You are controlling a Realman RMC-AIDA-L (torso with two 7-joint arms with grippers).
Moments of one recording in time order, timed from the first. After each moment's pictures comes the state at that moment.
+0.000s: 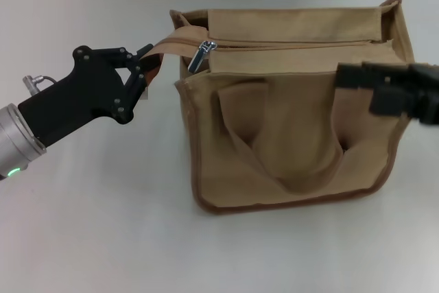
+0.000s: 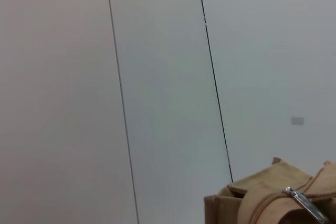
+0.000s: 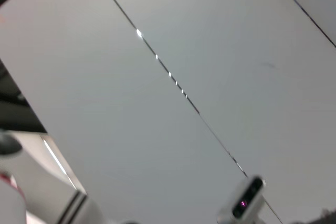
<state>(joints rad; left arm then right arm) -0.43 -2.07 0.73 0.32 1.49 1.62 -0.62 0.63 1.99 -0.51 -0.46 -1.87 -2.17 1.71</state>
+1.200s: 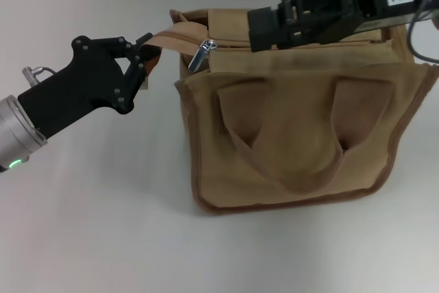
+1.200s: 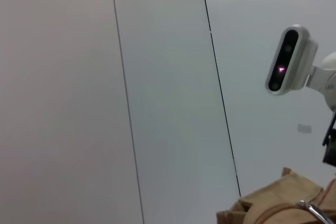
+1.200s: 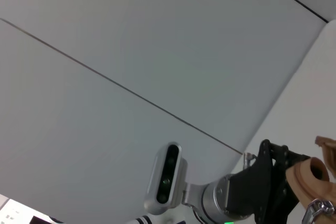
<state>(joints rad) -0.44 -2.07 0.72 0.32 1.47 1.62 -0.62 0.88 1.94 -0.84 -0.58 -1.80 -1.84 2.36</state>
